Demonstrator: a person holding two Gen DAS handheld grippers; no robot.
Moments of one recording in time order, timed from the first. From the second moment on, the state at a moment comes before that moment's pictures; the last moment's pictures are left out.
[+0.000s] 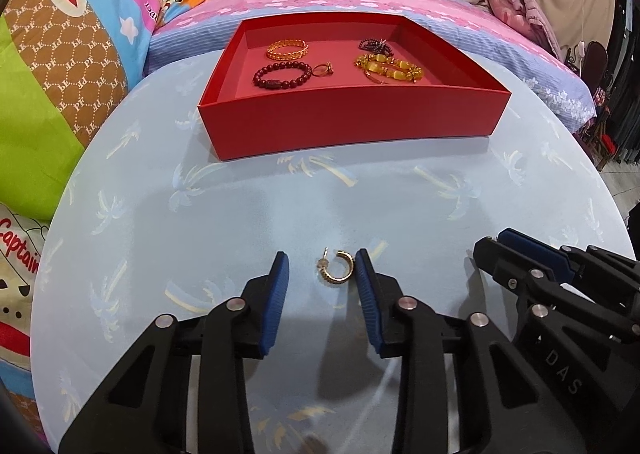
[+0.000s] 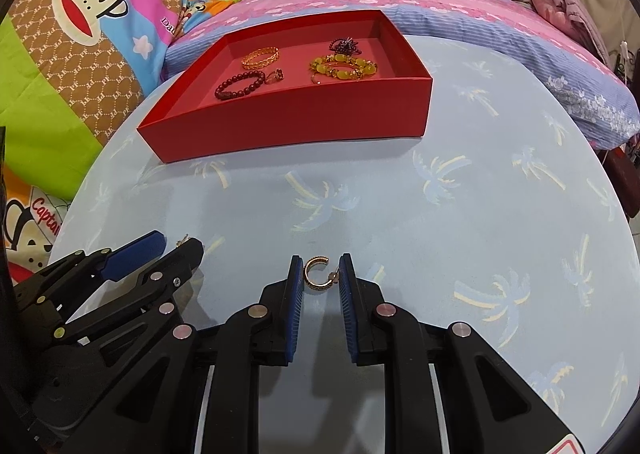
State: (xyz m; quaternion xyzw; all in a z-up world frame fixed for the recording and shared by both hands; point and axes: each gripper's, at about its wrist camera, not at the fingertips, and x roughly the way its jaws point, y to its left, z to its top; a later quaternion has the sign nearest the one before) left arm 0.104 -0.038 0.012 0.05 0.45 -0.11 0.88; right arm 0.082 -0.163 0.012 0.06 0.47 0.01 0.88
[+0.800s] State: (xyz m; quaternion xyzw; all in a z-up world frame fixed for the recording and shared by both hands) left arm 0.094 -0.037 0.034 0.04 0.45 -0.11 0.89; right arm 0.069 -0.158 0.037 0.06 0.44 0.02 0.89
